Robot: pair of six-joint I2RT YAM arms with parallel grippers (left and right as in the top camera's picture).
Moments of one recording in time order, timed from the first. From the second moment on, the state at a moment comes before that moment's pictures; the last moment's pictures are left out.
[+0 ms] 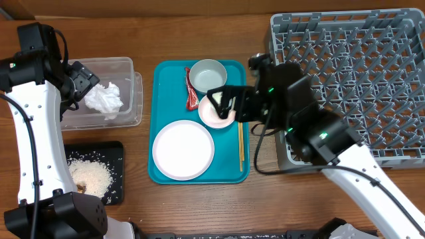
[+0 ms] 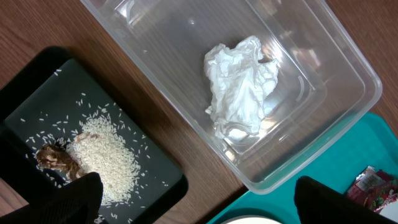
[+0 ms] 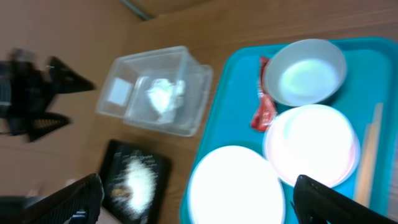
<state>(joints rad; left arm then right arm) 0.27 1.67 1.74 -1.31 -0.15 -0.63 0.62 1.31 1.27 -0.53 -0.20 0.64</state>
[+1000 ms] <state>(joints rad) 0.27 1.67 1.74 -1.31 -0.15 -0.63 0.64 1.67 1.60 -0.88 -0.19 0.49</state>
